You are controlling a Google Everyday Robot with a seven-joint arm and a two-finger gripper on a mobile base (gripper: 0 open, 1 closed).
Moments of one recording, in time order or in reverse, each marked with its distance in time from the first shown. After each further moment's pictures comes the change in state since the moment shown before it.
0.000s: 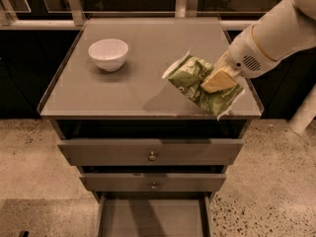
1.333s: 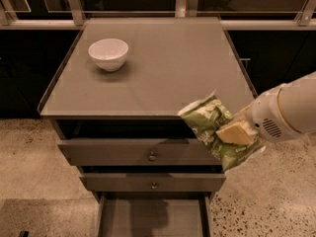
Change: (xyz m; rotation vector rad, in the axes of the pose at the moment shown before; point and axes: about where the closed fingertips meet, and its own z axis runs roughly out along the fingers) arm 0.084 0.081 -0.005 0.071 0.011 0.268
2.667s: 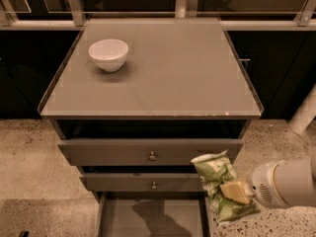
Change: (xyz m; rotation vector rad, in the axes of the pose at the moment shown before) arm 0.135 0.026 0.087 -0.055 0.042 0.331
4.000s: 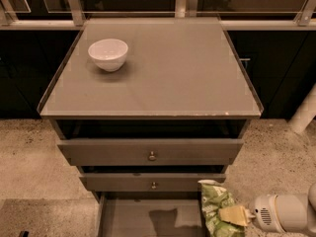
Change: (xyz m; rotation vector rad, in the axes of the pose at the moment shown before) arm 0.089 -0.027 0.085 -0.250 -0.026 0.289
